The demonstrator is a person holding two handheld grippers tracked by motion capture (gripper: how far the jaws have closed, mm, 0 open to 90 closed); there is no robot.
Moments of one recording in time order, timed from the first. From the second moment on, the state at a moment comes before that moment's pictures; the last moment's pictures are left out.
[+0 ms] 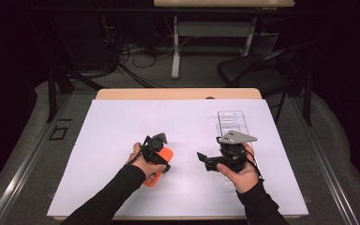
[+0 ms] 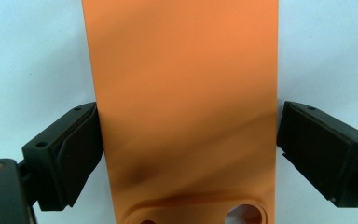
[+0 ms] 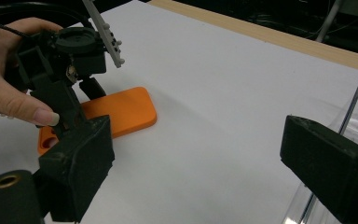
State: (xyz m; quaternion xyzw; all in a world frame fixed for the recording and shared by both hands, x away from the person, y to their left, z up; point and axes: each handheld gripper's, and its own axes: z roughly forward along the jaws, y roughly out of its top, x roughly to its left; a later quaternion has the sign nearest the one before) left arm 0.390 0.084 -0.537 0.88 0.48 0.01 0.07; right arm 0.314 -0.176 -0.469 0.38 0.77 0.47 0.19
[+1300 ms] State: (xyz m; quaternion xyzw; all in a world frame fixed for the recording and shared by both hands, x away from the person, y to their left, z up) left arm 0.394 0.088 -0.533 0.87 0.48 0.00 0.07; right arm 0.315 -0.178 -0.469 0.38 0.77 0.47 0.19
